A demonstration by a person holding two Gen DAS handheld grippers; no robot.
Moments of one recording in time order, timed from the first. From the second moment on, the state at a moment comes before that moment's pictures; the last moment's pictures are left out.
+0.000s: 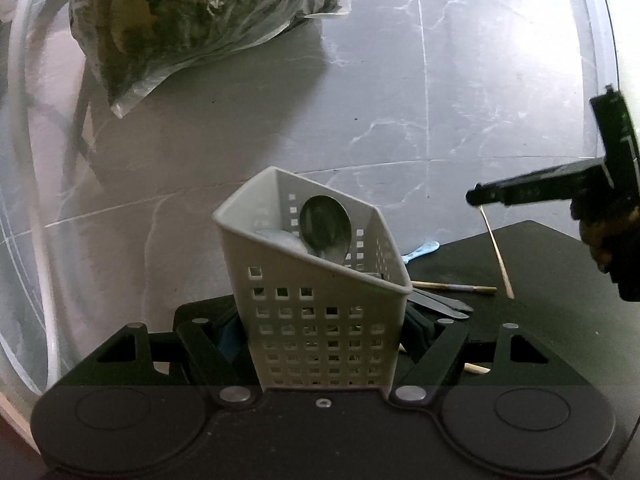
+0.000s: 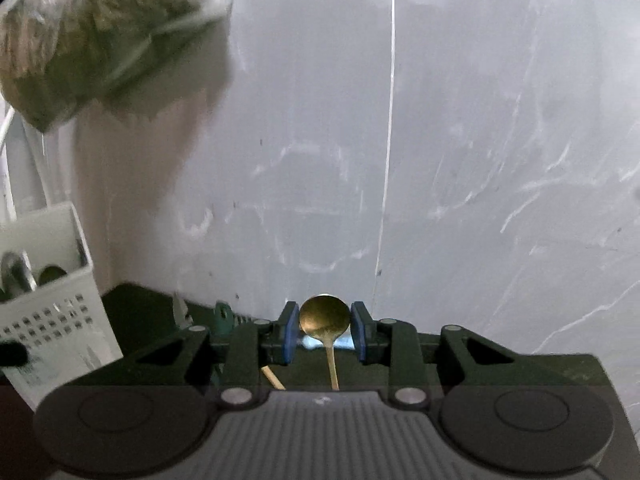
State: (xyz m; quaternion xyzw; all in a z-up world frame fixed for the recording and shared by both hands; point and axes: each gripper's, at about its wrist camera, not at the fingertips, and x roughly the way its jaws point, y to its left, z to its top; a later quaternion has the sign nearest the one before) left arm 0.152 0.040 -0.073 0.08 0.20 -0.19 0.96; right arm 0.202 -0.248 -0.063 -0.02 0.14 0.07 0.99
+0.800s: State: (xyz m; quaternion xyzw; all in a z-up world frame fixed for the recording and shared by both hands) left arm 0.151 0.051 -0.075 0.07 0.19 -0.21 0.96; right arm 0.166 -0.122 0.038 -0.02 -0.04 0.25 0.97
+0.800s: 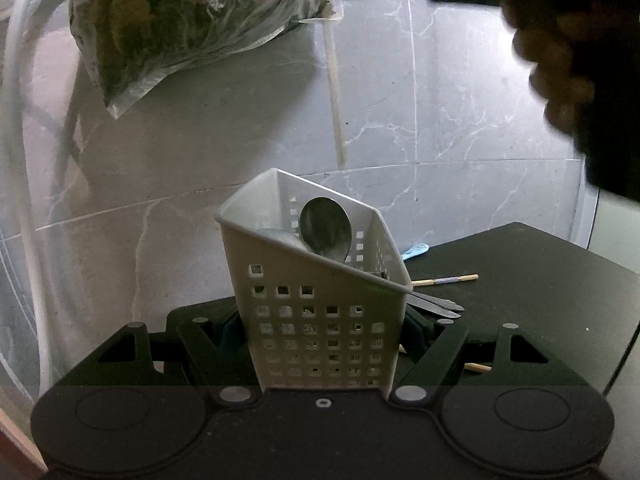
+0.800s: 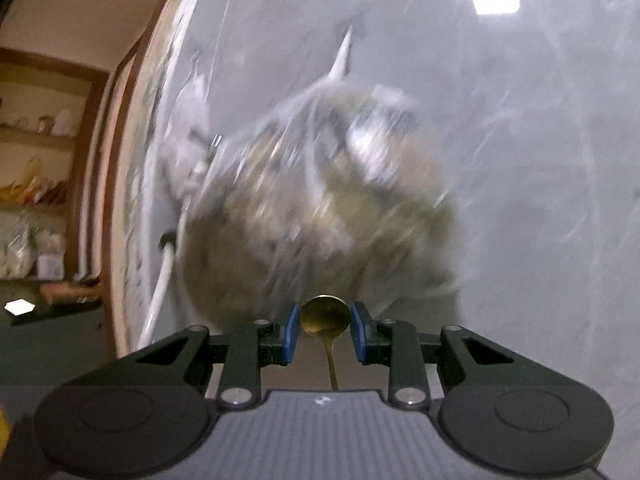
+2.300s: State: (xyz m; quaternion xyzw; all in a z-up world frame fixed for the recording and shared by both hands) left arm 0.148 0.053 -0.075 0.07 0.19 -0.21 0.96; right arm 0.170 -0.132 -0.042 0.08 0.03 0.24 0.97
